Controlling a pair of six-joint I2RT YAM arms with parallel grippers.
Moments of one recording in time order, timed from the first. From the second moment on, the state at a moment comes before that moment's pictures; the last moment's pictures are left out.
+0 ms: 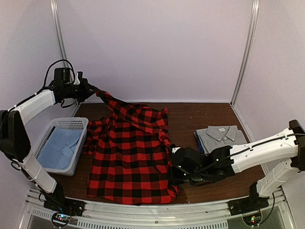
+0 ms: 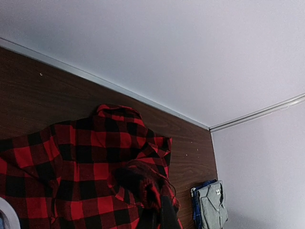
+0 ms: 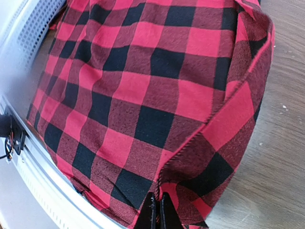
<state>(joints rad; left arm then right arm) -0.08 1.60 1.37 -0.23 0.54 -0.70 1.30 1.46 0.87 -0.31 0.25 0.93</state>
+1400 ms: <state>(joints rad) 0.03 1.56 1.48 -0.35 0.47 -0.60 1.31 1.74 1.03 -0.13 -0.06 0.75</state>
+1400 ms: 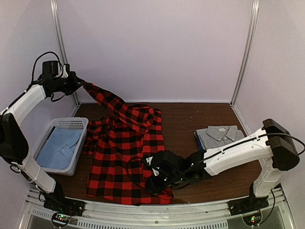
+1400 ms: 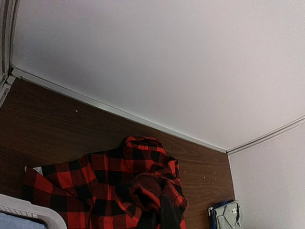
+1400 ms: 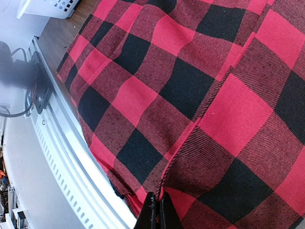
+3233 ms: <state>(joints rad) -0.07 1.19 0.91 -0.29 0.62 -0.69 1.31 1.59 0.69 0.01 -0.11 0.89</state>
